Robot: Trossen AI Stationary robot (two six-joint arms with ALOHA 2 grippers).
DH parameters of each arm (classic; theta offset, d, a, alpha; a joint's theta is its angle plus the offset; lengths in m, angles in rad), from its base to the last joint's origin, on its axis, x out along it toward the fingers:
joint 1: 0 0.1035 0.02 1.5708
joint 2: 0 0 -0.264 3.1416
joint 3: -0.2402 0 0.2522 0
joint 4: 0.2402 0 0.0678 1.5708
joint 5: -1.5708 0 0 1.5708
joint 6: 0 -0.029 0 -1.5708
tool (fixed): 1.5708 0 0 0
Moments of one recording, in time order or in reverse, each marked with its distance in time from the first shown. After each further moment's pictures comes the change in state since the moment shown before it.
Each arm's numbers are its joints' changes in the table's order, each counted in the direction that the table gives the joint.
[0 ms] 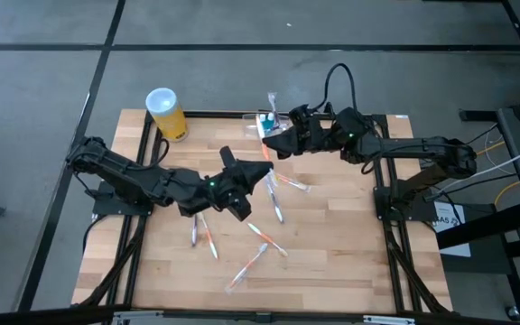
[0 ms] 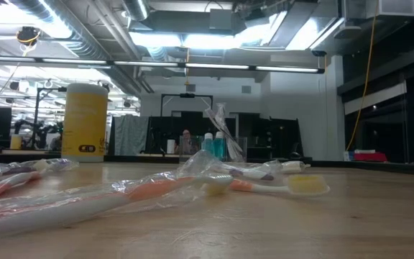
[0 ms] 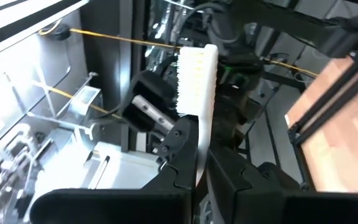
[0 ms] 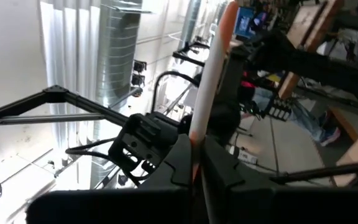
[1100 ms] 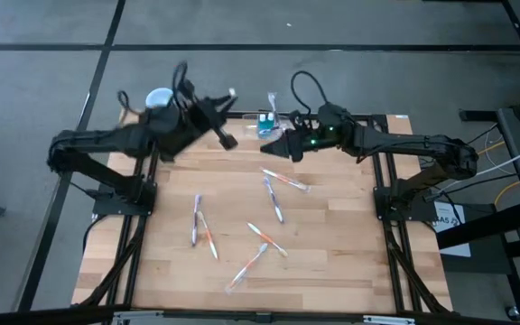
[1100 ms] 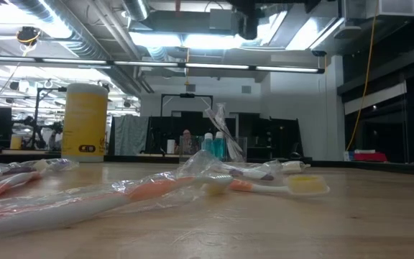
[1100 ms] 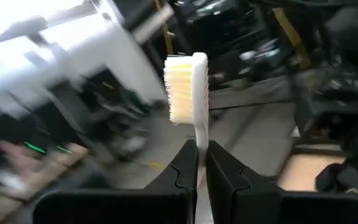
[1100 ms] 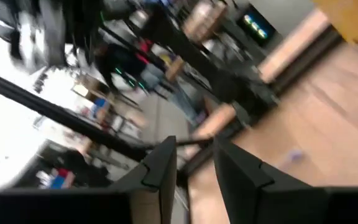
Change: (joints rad) left arm 0.357 0.227 0.005 0.323 -0.031 0.918; right arm -0.091 0.012 -0.002 0.482 0.031 0.493
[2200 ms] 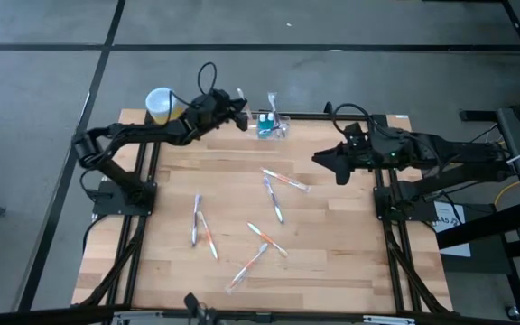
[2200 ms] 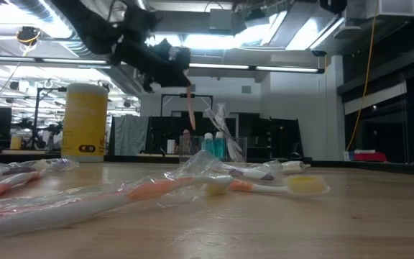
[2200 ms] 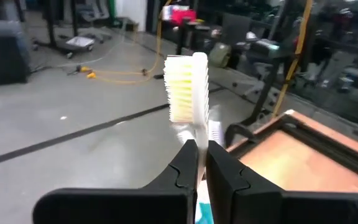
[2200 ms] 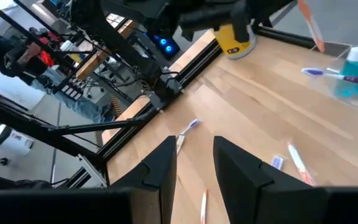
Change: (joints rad) left arm 0.607 -0.256 0.616 -0.687 -0.627 0.678; right arm 0.298 0.432 0.001 0.706 -0.616 0.117
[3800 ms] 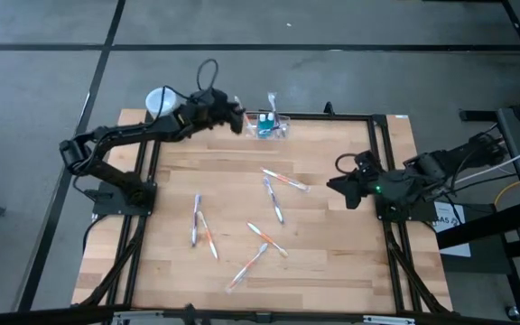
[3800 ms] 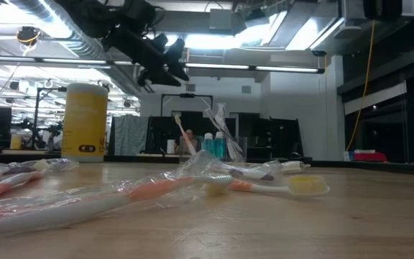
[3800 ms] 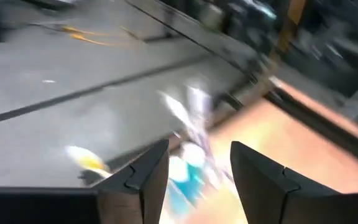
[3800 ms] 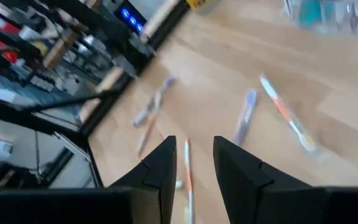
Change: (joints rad) left arm -0.006 0.116 -0.061 0.334 -0.102 0.052; right arm 0.364 0.089 0.146 0.185 -0.324 -0.363
